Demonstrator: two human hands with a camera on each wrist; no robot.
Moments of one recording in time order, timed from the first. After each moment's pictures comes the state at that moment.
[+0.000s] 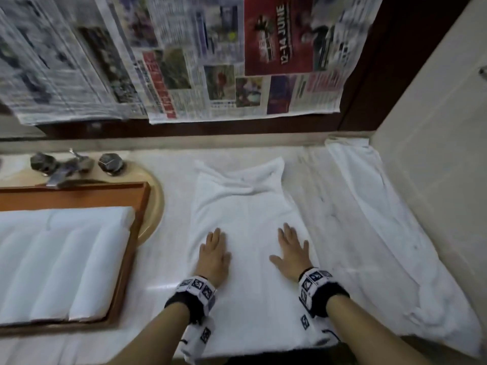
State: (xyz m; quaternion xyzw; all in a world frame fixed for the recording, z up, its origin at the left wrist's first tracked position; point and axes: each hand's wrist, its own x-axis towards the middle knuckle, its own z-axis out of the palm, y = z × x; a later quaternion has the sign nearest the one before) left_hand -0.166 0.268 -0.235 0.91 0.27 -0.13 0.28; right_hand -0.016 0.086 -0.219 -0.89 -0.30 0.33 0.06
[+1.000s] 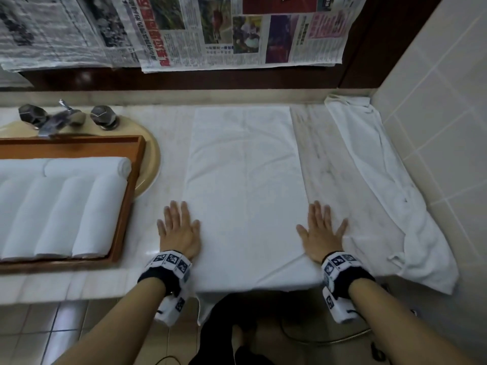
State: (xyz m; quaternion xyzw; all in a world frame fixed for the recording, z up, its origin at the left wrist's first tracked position) left_hand -0.247 0.260 -0.231 0.88 0.42 -0.14 0.19; right_hand -0.045 -0.004 -0.224 -0.94 -0.22 0.26 -0.06
